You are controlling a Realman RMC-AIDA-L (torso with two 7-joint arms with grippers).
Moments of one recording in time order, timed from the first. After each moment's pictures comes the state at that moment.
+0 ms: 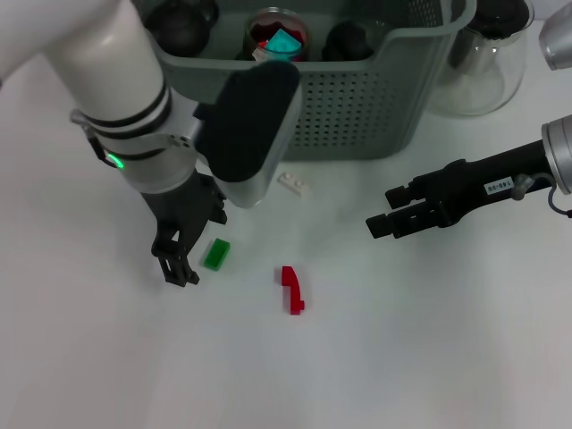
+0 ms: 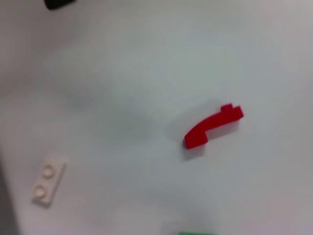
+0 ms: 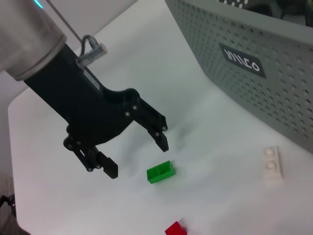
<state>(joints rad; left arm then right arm) -0.78 -2.17 1.51 1.18 2.78 1.66 -1.68 0.71 2.06 -0.91 -0.74 -2.27 -1.57 1.95</state>
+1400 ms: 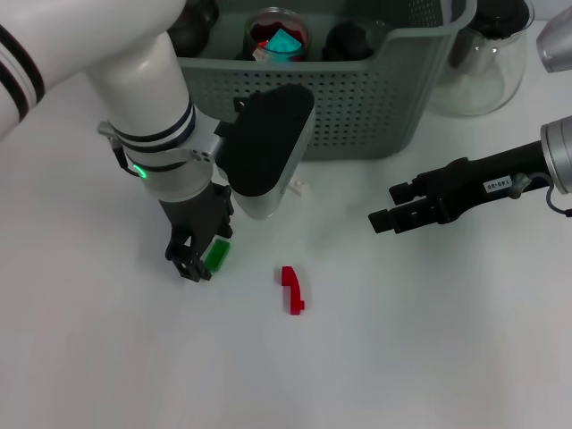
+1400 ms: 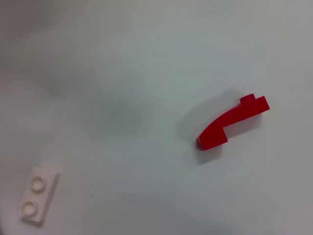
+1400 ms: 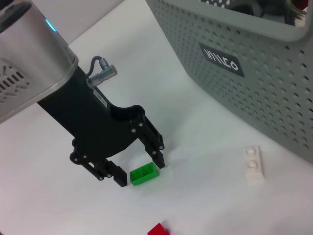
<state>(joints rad) -0.86 -2.17 1.53 0.95 2.77 1.51 -1.65 0.71 2.06 -0.91 -0.71 -2.27 -1.51 1.94</state>
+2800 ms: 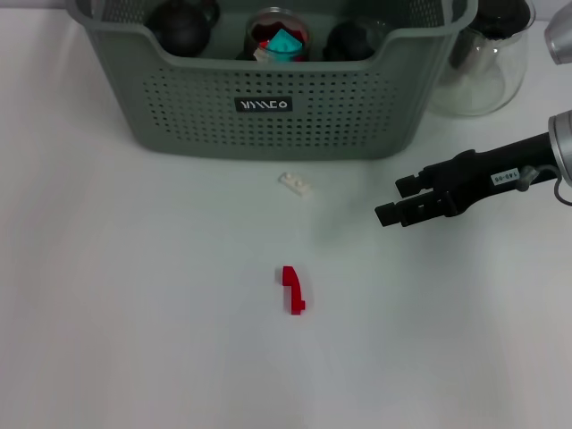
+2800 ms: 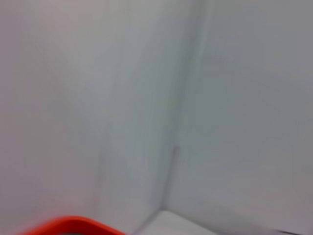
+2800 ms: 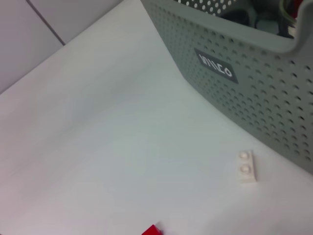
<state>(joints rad) -0.84 -2.00 0.57 1.17 2.00 1.74 -2.12 0.71 2.05 -0.91 -0.72 -2.27 -1.52 1.94</state>
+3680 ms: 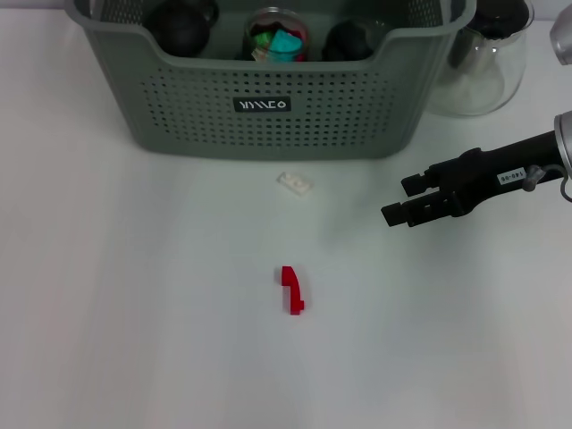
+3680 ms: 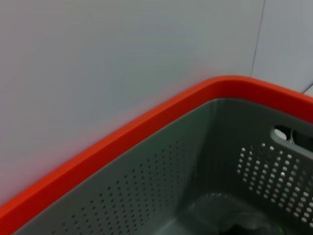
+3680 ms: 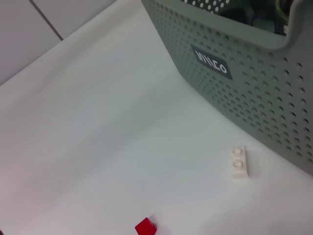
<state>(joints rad) -1.04 -2.04 0.97 0.85 2.57 1.07 -2.30 0.71 2.04 -0.92 -0.73 -2.27 -1.52 1.93</state>
